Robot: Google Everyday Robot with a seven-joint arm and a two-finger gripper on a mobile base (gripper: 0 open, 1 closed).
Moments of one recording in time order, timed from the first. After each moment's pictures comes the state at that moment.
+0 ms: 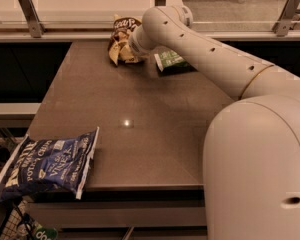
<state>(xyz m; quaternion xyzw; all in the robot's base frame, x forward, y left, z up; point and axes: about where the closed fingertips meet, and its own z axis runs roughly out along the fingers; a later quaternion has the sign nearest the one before) 0.837 0.062 0.835 -0.41 0.80 0.07 0.43</state>
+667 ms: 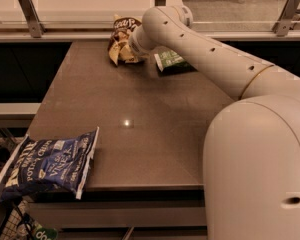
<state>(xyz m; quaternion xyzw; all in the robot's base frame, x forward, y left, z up) 0.837 0.062 0.835 -0.41 0.80 0.07 0.43</state>
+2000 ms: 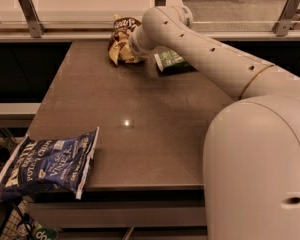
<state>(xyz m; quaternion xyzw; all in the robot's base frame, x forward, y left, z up) 0.837 0.062 0.836 -0.41 0.80 0.07 0.43</state>
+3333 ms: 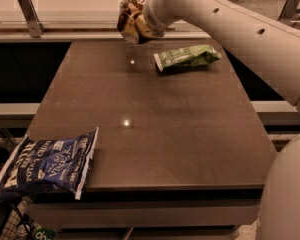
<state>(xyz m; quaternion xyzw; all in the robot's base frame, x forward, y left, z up) 0.795 0.013 0.963 -0.41 0.76 0.01 0.51</state>
